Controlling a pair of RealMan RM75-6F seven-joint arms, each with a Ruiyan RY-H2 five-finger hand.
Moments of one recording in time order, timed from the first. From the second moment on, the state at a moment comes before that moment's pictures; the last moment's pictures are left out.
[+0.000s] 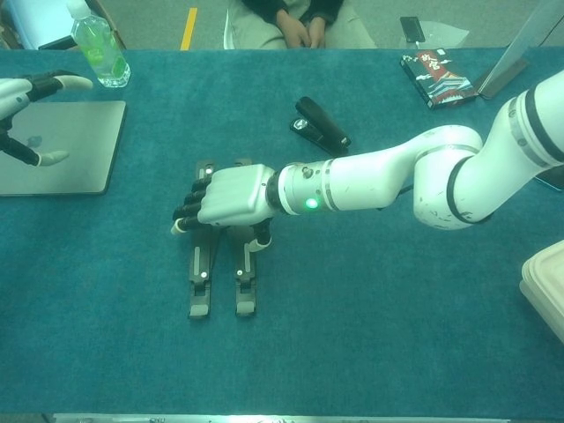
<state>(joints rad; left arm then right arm) -0.53 -1.17 -0.04 -1.51 1.36 0.97 -0.13 1.32 -1.74 -0.03 -1.21 -1.68 0.55 0.06</state>
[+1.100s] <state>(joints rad) -0.52 -1.18 -0.04 -1.48 1.37 0.96 -0.17 1.32 -1.77 -0.03 -1.20 -1.65 0.52 0.02</state>
